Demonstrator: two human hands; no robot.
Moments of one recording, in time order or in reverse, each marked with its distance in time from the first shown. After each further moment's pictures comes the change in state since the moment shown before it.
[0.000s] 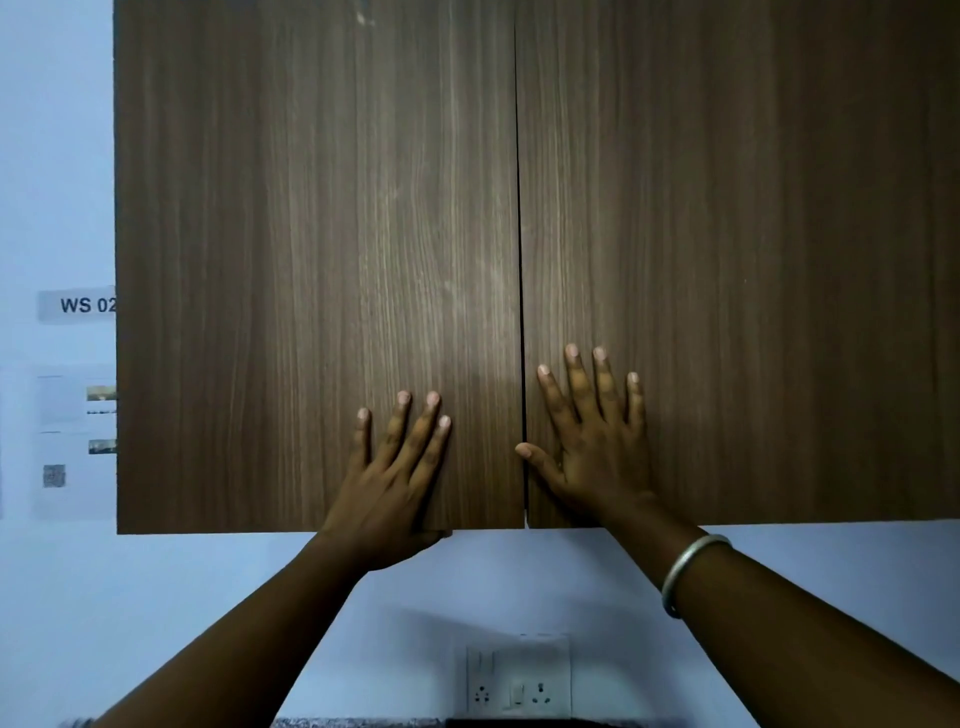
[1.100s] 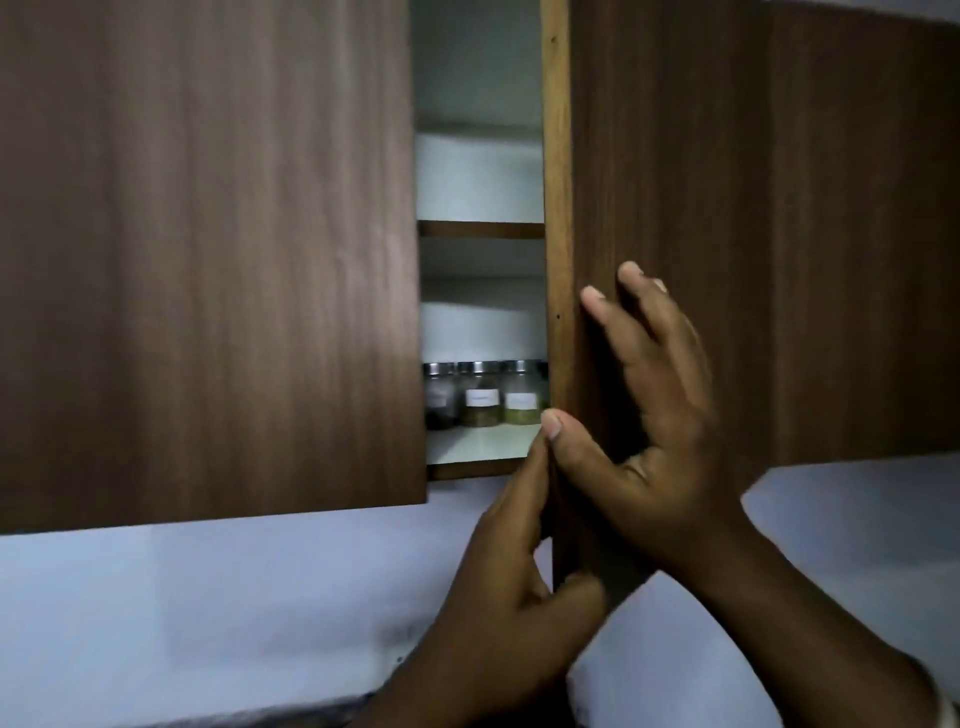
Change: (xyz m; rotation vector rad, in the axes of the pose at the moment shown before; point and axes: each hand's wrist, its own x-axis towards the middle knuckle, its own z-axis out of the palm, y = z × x) left_hand 0.006 0.190 -0.199 -1.751 0.063 -0.109; right_hand -0.044 0.015 -0.227 0.604 0.205 0.111
